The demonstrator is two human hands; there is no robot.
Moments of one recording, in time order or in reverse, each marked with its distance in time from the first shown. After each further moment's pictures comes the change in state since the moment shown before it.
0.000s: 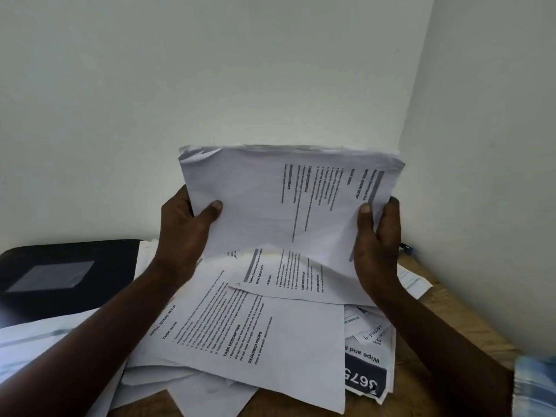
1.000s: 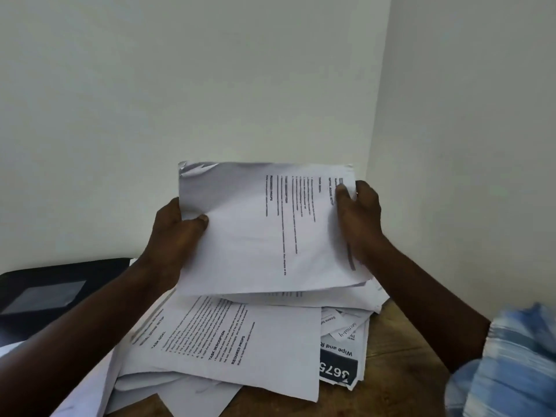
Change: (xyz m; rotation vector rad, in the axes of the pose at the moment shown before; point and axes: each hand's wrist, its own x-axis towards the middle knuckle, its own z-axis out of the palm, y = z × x) left_hand -0.012 0.049 0.010 0.155 -0.048 -0.153; right_hand 0.051 -0.044 -0.008 -0.248 -0.026 0.117
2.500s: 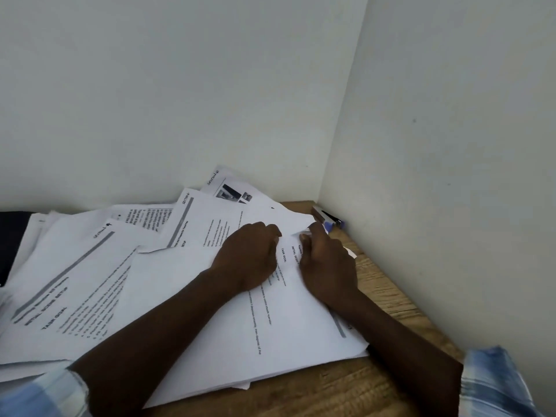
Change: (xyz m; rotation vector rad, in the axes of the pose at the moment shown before) left_hand -0.045 -0.087 0.175 0.911 -0.520 0.375; right_hand -0.063 0.096 -0.047 -0.852 -0.296 -0.134
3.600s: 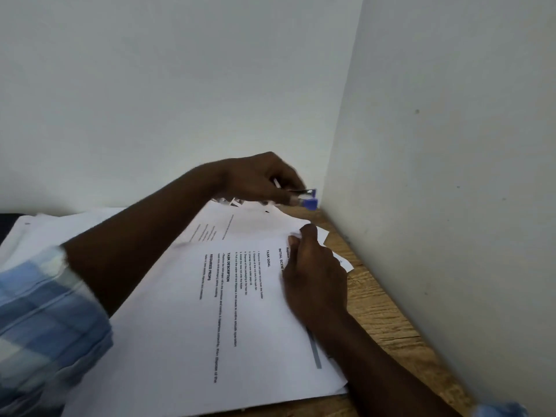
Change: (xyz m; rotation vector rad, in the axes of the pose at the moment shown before) left_hand 0.120 0.019 -0.081 -0.328 -0.372 0.196; right_hand 0.003 0.007 -0.003 0.152 0.000 -0.057
